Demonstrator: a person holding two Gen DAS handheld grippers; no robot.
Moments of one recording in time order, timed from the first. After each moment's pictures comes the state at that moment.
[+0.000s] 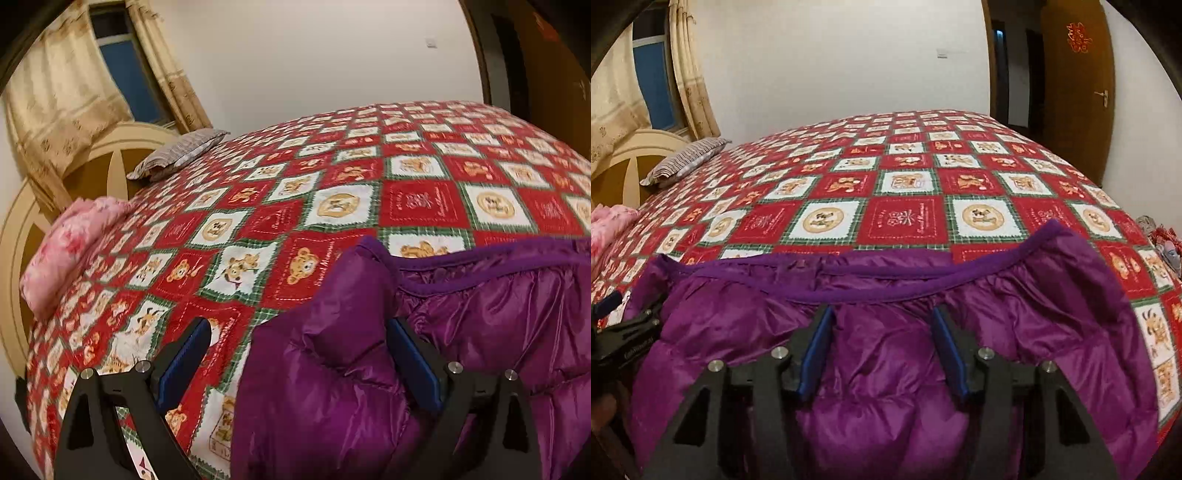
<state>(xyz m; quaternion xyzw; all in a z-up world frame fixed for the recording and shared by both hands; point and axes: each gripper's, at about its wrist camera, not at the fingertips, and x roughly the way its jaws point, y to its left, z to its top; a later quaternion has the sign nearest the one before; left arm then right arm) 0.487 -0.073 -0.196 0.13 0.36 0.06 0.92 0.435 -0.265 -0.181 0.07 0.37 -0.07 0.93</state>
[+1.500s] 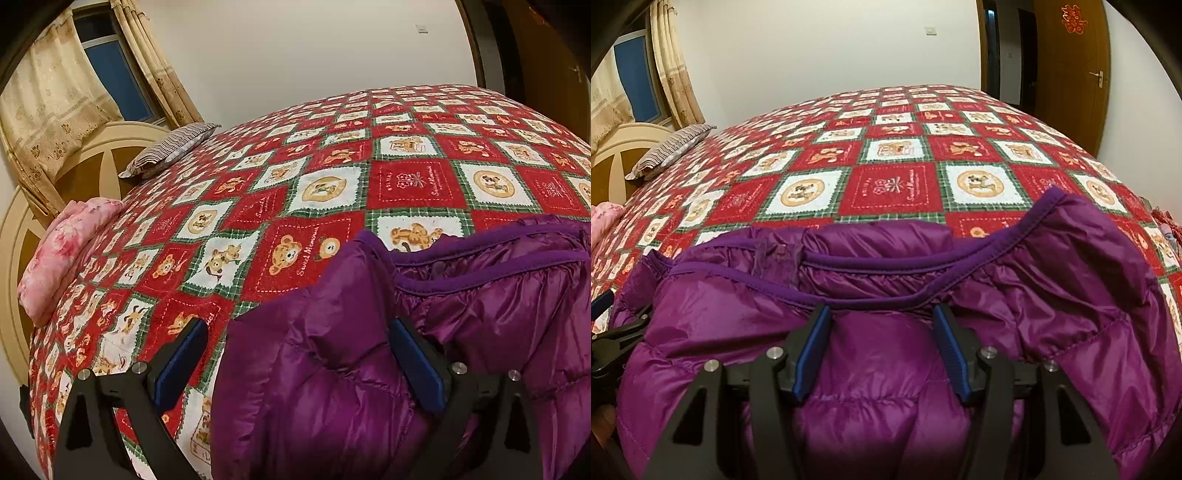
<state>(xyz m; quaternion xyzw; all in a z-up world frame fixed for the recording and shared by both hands) 0.504 -0.078 -0.210 0.14 0.38 0.06 0.91 0.448 -0.276 -0.204 0.08 0.41 -0.08 0.91</state>
